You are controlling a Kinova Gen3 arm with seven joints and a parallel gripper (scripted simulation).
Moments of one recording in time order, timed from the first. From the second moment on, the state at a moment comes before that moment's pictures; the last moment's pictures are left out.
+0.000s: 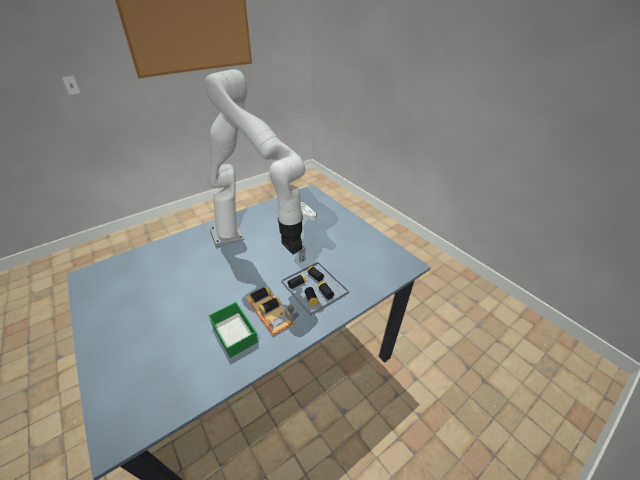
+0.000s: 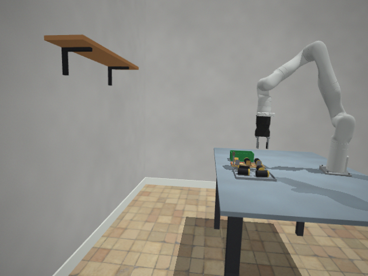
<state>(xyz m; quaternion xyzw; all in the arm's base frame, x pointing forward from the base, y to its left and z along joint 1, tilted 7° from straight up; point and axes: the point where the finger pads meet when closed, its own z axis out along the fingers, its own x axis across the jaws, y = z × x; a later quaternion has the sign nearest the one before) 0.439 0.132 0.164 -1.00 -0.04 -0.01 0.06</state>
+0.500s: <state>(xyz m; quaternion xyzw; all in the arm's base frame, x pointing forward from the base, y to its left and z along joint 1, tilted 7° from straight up) 0.439 0.198 0.173 -1.00 -0.04 -0.01 0.06</state>
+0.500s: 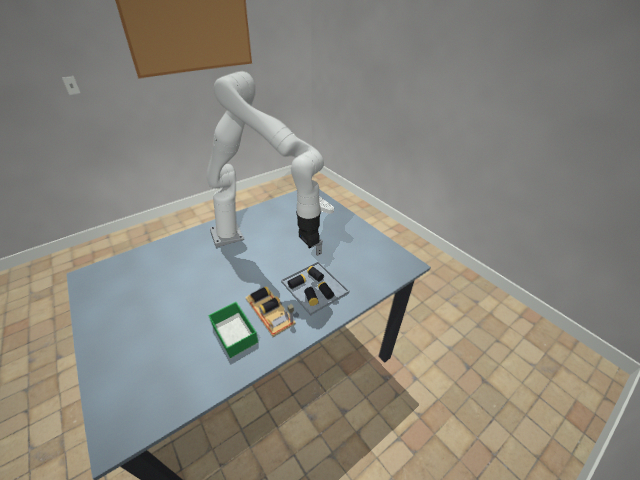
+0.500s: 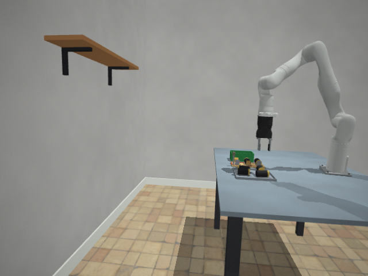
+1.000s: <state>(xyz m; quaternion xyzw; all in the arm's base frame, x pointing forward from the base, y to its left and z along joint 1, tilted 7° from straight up) 0.438 0.201 0.172 -1.00 -0.05 -0.01 0.06</state>
